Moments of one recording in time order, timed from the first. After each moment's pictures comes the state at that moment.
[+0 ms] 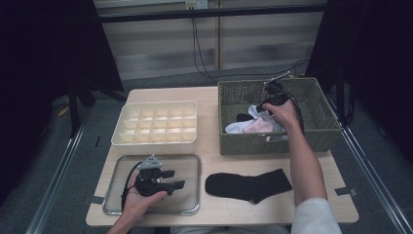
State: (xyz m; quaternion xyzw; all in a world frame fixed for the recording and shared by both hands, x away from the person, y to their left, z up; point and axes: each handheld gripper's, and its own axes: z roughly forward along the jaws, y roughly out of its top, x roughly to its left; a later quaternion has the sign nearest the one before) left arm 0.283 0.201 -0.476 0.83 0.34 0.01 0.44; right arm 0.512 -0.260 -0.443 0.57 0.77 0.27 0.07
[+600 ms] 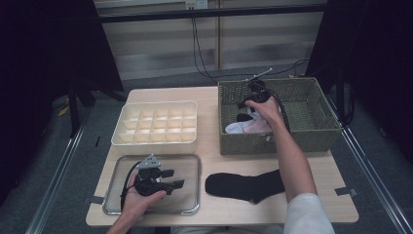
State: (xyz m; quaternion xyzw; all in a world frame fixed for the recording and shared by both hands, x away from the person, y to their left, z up) left arm 0.284 0.202 -0.475 0.83 0.35 0.01 0.44; right arm 0.528 -0.203 -0.439 0.52 0.79 0.33 0.05
